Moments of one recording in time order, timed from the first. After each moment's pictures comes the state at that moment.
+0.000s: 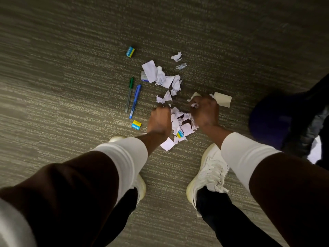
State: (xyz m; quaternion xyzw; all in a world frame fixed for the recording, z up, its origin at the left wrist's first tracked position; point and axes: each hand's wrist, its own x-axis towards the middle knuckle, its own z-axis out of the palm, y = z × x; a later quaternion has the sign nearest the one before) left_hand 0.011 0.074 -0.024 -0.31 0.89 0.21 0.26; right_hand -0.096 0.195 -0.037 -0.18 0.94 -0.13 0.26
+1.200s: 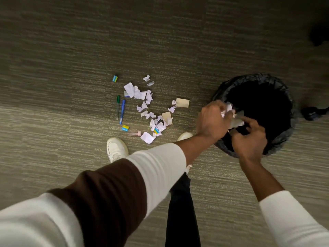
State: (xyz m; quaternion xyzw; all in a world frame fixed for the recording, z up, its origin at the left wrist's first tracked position) left_hand -0.136 0.288 0.238 -0.30 0.79 0.52 0.12; right_hand -0.129 0.429 0.230 0.15 0.94 -0.27 0.16
